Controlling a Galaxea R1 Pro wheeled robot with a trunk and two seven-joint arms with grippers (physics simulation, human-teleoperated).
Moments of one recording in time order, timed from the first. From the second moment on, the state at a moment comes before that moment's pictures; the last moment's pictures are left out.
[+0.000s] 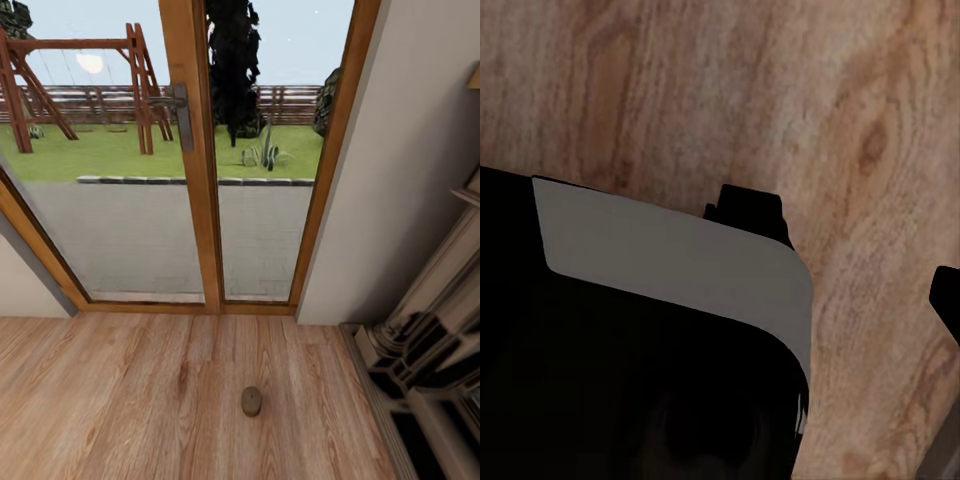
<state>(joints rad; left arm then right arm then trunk) -0.31 0.07 -0.91 0.01 1.00 0.00 0.06 -0.30 0.00 0.33 0.06 -0.12 -0.15 0.02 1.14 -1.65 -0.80</state>
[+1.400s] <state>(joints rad) -0.50 0.11 -0.90 -0.32 1.00 0.08 0.07 -0.38 0.01 0.33 -0.24 -0.10 0.20 0.00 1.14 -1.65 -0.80</state>
